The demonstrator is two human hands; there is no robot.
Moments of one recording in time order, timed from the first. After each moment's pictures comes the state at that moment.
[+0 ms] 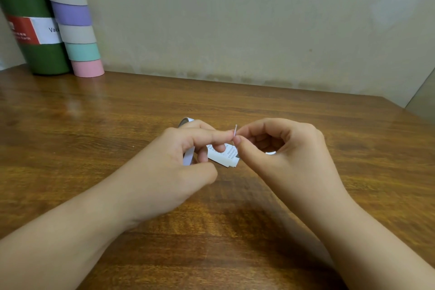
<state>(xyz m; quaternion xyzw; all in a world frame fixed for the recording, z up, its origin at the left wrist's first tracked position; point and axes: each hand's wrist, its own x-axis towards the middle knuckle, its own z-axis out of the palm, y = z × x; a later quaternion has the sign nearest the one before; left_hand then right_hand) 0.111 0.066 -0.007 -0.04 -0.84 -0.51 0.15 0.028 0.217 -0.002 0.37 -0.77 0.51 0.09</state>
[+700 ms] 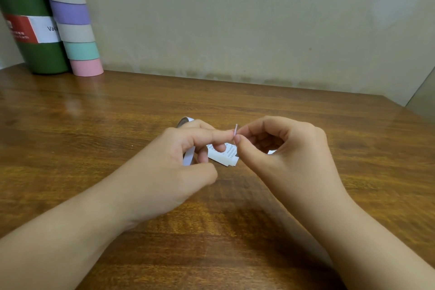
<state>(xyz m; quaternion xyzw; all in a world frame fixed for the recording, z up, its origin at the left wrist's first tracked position) 0.111 0.067 -0.008 -0.03 -0.85 -0.51 0.15 0.025 0.217 -0.007 0.39 -0.77 0.48 0.16</state>
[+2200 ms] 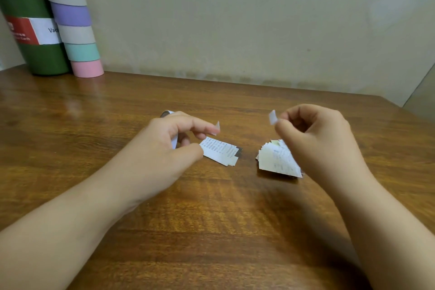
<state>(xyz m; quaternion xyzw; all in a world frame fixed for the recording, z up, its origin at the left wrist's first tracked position) 0.104 0.054 -0.010 0.02 -0.84 -0.50 0.20 -0.006 0.236 0.008 0.24 -0.85 0.45 0.13</state>
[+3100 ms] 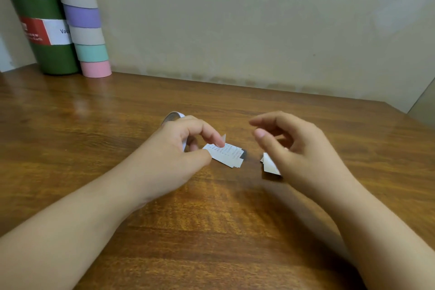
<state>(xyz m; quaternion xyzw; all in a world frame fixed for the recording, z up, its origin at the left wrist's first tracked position) 0.104 0.053 -0.011 0.04 -0.84 -0.50 0.19 0.001 0.226 -0.004 0.38 -0.81 0.45 0.08</state>
